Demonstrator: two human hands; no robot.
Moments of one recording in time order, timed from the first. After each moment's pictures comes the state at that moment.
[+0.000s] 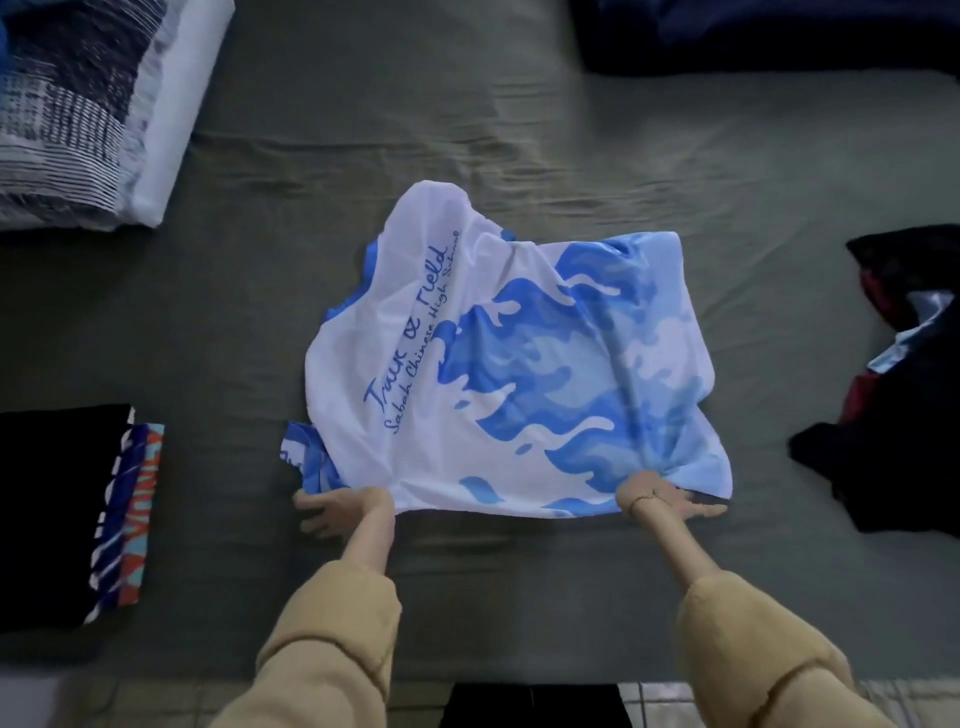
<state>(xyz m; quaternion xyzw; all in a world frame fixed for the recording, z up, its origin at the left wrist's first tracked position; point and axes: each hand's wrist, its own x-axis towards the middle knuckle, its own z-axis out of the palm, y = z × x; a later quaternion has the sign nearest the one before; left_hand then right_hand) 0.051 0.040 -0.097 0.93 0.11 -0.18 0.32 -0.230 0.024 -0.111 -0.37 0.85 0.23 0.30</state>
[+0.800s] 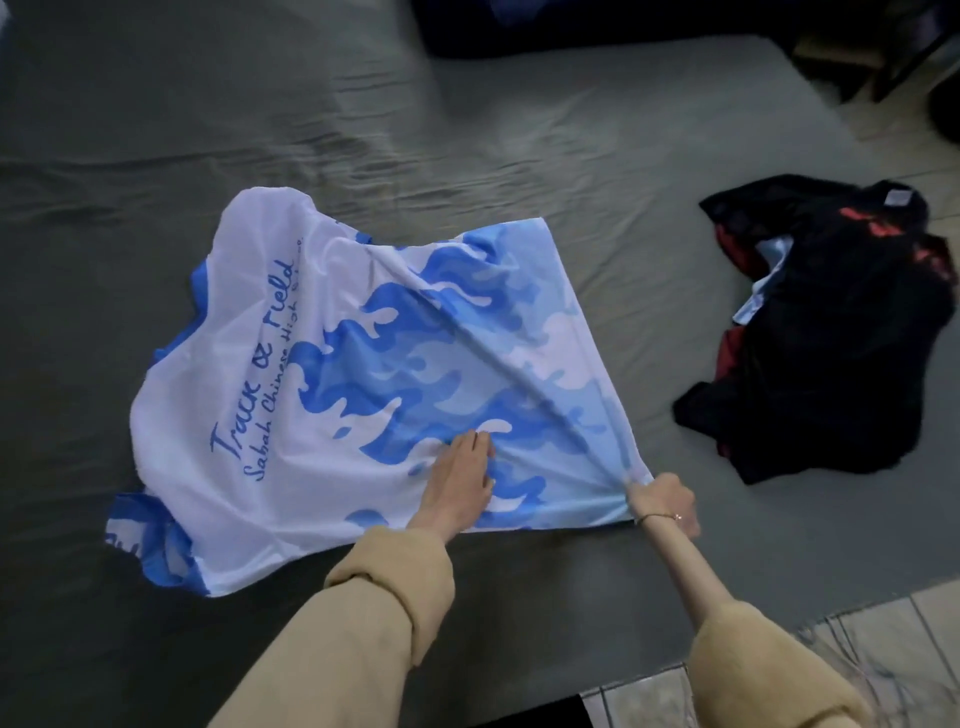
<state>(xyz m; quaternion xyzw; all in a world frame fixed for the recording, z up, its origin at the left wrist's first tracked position) -0.137 0.012 -0.135 0.55 -0.78 -0.30 0.02 -0.352 0.063 -0.109 -0.19 0.93 0.00 0.31</state>
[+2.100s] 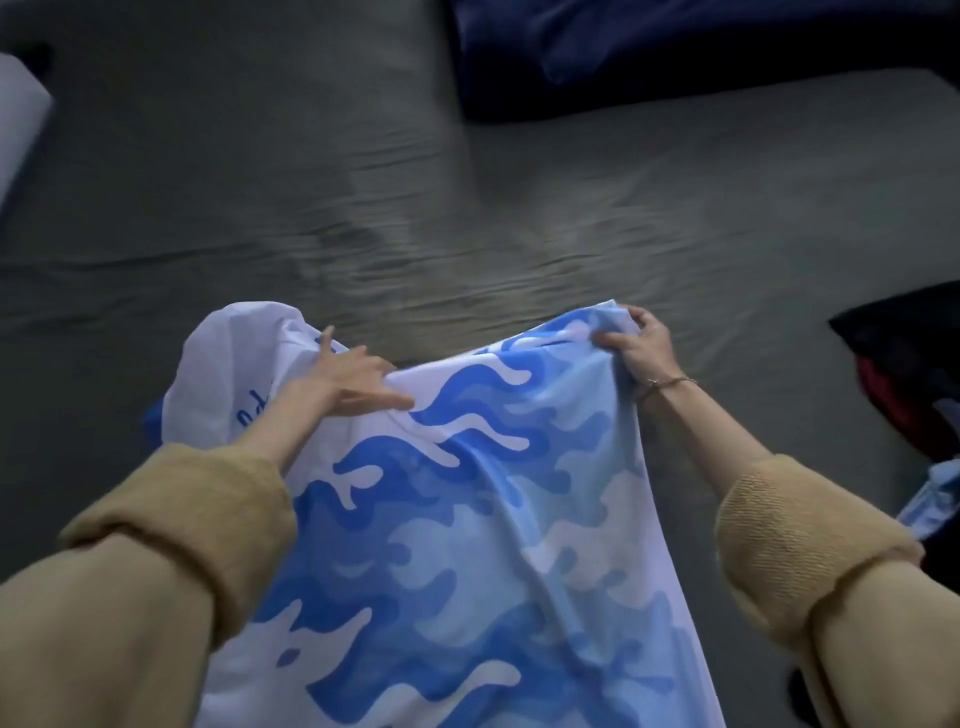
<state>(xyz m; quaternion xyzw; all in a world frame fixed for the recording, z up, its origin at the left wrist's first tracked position) -0.082 -0.324 -0.102 0.58 -0.75 -0.16 -0.28 -0.390 -0.315 -0.143 -0.28 0.68 -0.46 0.50</state>
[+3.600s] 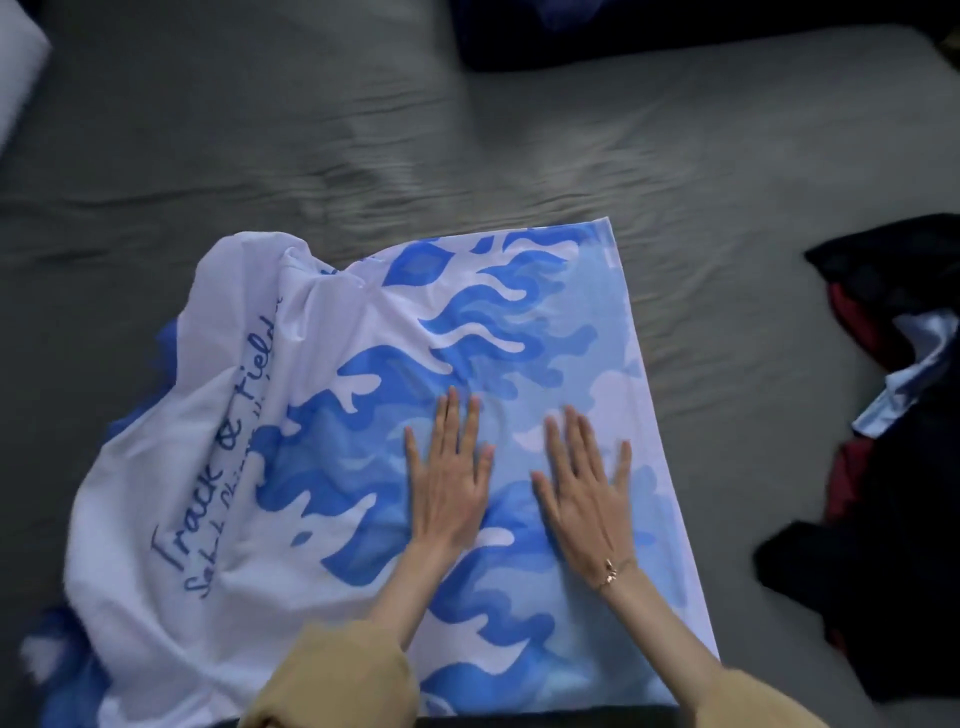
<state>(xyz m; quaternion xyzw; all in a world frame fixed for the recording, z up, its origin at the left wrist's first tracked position) -0.161 -0.108 -0.200 0.66 -0.74 -0.07 0.08 -0.323 -0.076 -0.204 -0.71 0.69 -0.10 0.06</state>
